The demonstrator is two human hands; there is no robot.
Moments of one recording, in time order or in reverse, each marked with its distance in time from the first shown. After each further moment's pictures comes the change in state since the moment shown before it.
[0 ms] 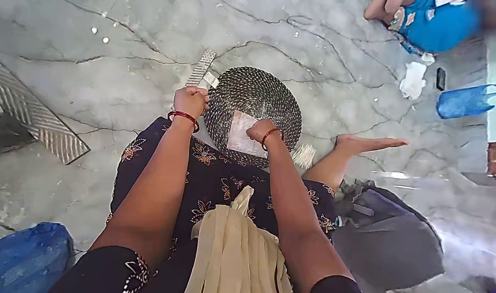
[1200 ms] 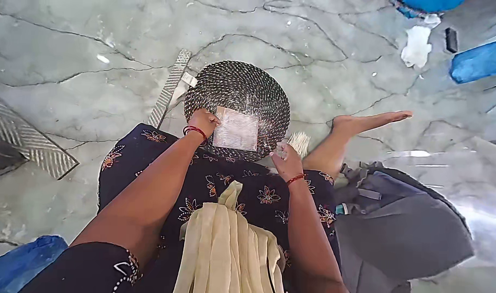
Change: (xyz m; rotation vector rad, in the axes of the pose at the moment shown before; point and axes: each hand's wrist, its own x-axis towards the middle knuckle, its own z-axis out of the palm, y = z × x) left_hand 0.006 -0.043 0.075 0.810 -0.385 0.306; right_hand -0.086 0.147 0.049 0.500 0.334 0.014
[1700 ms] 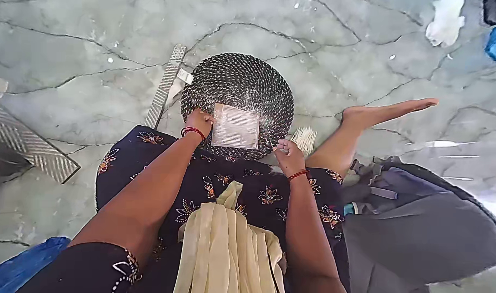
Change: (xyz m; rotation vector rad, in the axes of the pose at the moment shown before) left_hand 0.011 -0.001 0.011 0.064 -0.008 -0.150; right_hand 0.021 0.021 0.009 0.154 0.031 0.017
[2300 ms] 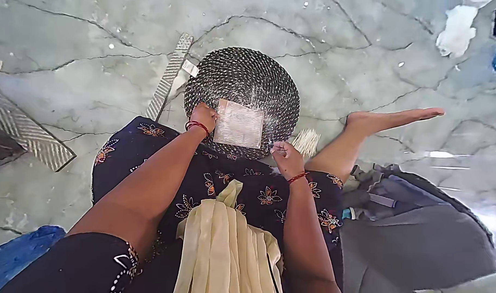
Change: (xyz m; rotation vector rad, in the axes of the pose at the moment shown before) left_hand 0.003 0.003 0.003 0.035 -0.014 0.007; right_hand -0.006 -0.012 0.005 -0.058 -0.095 -0.029
